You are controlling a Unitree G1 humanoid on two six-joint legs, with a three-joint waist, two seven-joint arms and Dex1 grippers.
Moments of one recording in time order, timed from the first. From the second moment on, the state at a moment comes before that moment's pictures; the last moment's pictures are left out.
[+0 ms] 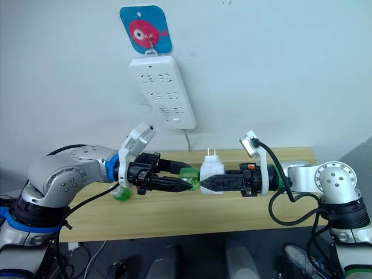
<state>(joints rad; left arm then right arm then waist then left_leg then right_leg) -0.58 0.78 -0.13 -0.25 -1.03 1.00 -1.05 -0.53 -0.70 0.04 -0.19 1.64 1.30 0.44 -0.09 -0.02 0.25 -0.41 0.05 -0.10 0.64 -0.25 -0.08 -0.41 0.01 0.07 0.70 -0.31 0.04</state>
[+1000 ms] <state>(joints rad) -0.34 0.58 -0.11 -0.20 -0.38 -0.07 -1.15 -0.56 -0.69 0.02 -0.08 1.67 1.30 0.37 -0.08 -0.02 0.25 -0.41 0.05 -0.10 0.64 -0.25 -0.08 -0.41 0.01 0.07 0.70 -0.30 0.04</state>
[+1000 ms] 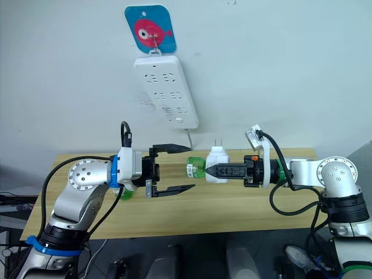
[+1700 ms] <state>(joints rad) -0.38 0.55 -0.15 -0.16 -0.37 -0.12 -1.18 -0.56 -0.69 0.02 -0.11 1.67 1.30 0.35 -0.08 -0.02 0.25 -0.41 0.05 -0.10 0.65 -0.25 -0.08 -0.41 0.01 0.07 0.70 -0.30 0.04</state>
